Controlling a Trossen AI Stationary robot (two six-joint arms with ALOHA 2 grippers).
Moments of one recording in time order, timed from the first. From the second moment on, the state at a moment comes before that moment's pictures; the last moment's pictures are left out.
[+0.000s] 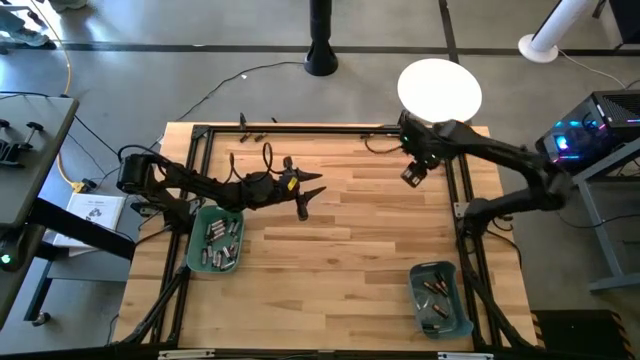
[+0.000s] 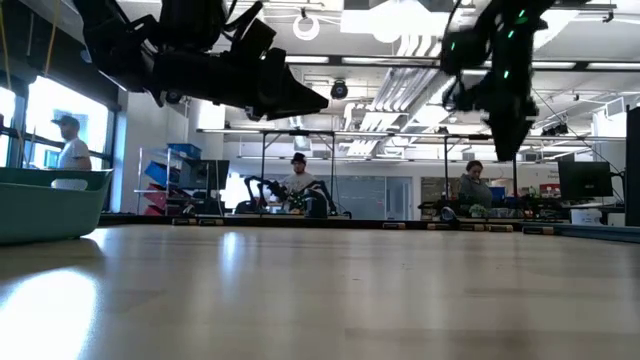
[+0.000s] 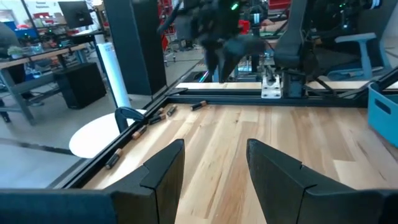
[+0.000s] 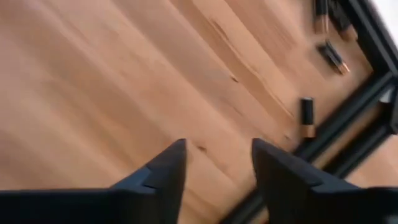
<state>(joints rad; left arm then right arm) 0.09 1.60 0.60 0.92 -0.25 0.11 -0.61 1.31 1.05 -1.17 0.18 0.12</state>
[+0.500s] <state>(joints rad) 0.09 1.60 0.60 0.88 -0.25 0.13 -0.88 1.68 1.05 -1.12 0.25 -0.14</state>
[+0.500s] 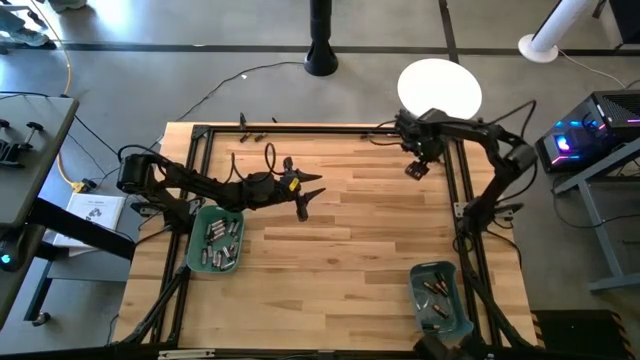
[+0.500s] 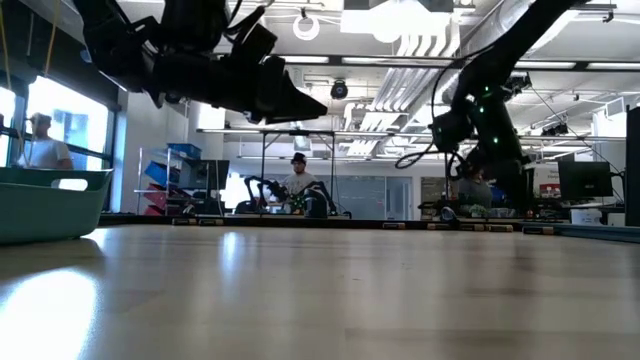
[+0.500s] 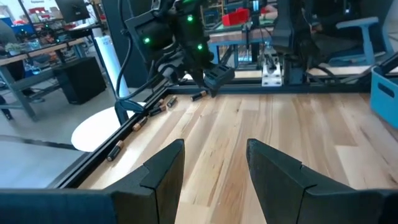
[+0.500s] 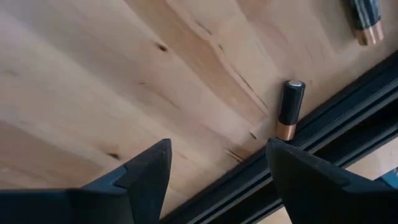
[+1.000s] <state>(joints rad) 0.09 1.60 0.60 0.87 -0.25 0.14 -0.95 1.75 1.05 -1.02 0.36 -0.02</state>
